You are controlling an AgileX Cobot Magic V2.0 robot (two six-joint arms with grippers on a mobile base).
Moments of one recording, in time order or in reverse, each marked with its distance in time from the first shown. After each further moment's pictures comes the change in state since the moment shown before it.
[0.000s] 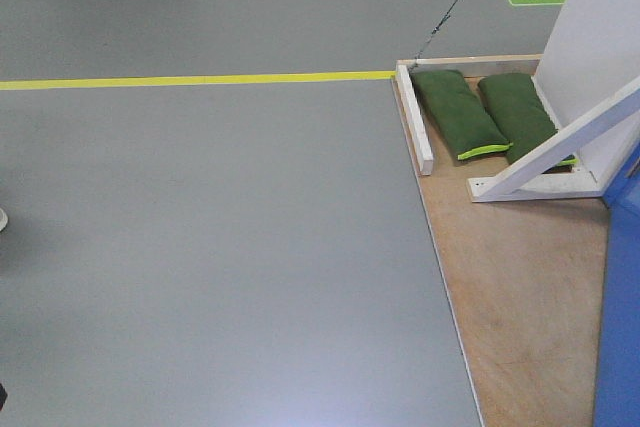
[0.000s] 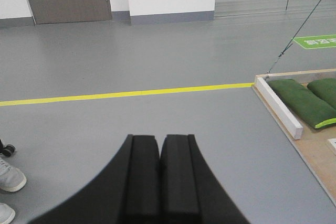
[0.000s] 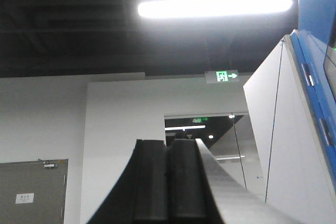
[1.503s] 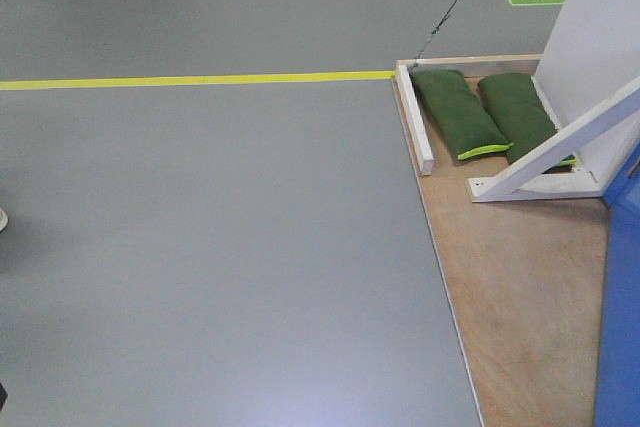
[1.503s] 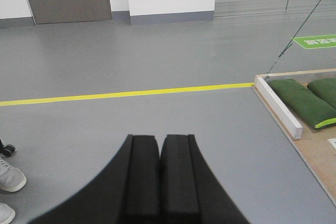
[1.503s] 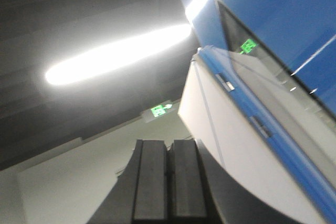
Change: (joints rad) left arm 0.000 0.000 0.000 0.000 0.000 0.000; right arm -0.605 0.213 -0.072 0.675 -0.119 0.000
